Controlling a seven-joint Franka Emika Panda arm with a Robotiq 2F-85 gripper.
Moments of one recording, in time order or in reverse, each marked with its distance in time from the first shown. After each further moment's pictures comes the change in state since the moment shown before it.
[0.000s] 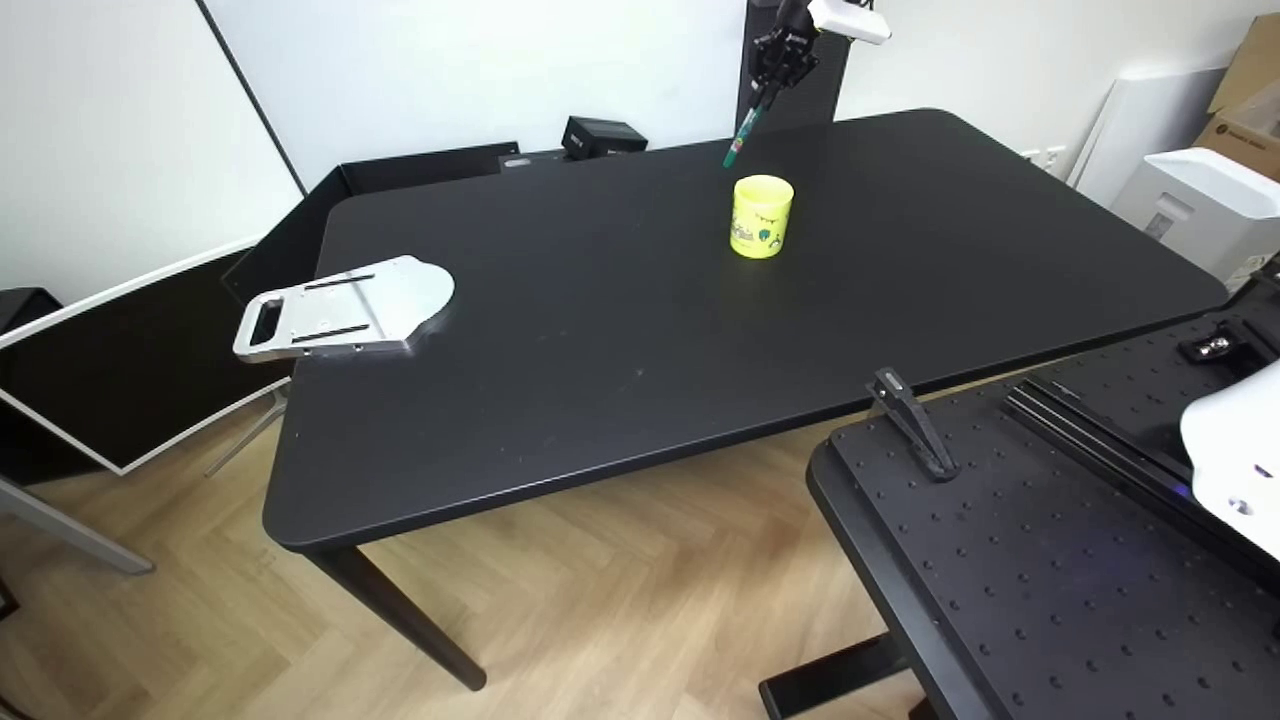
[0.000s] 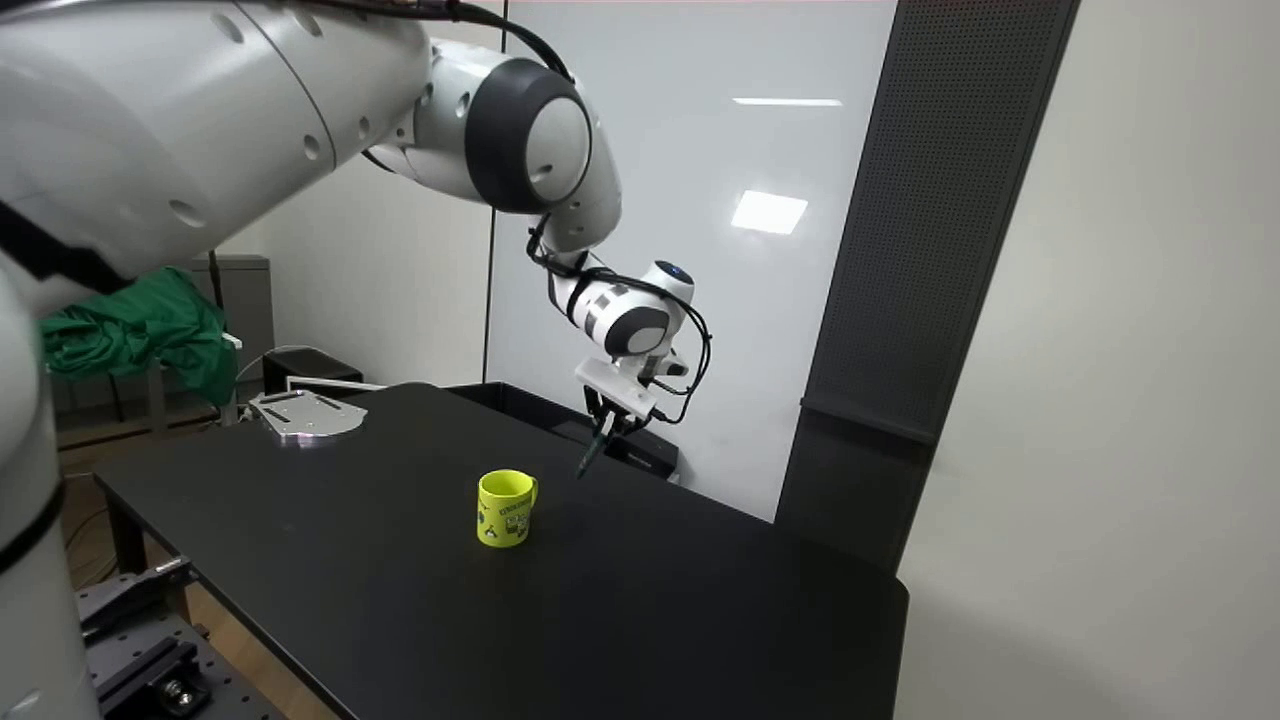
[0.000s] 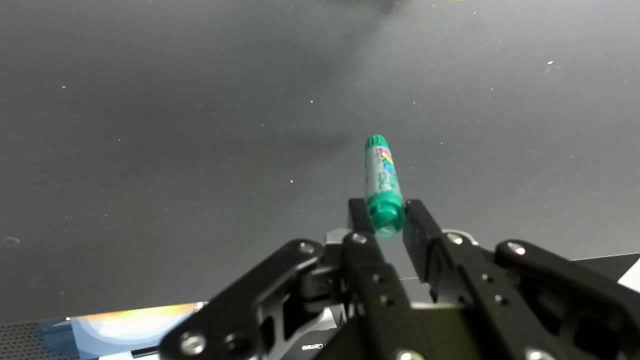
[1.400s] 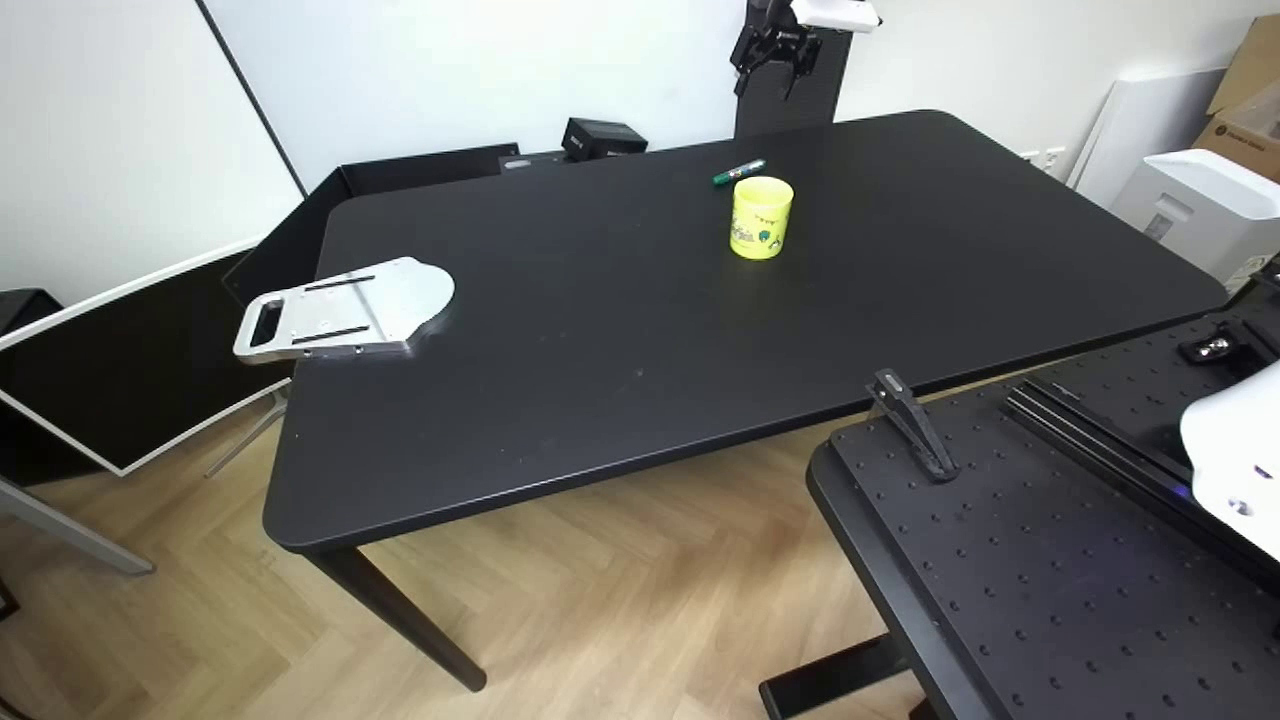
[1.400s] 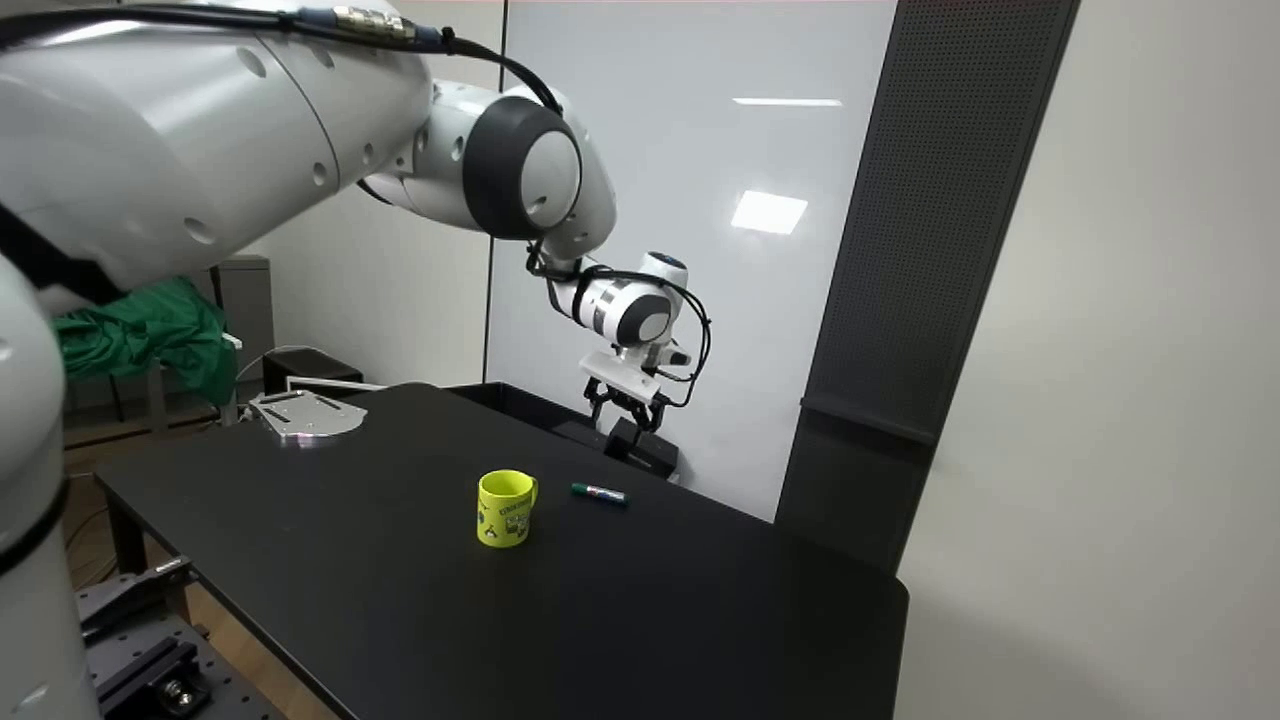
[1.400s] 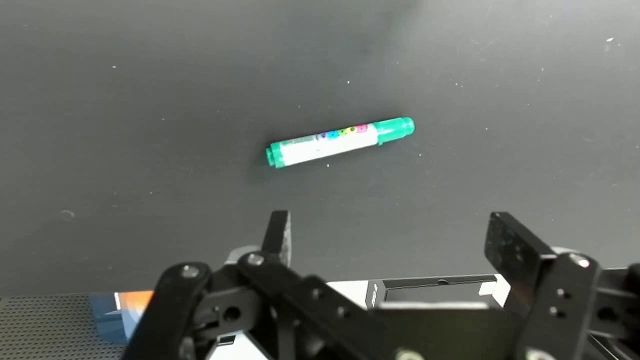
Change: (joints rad) arm 0.065 0.072 -0.065 0.171 -0.139 -0.100 0.168
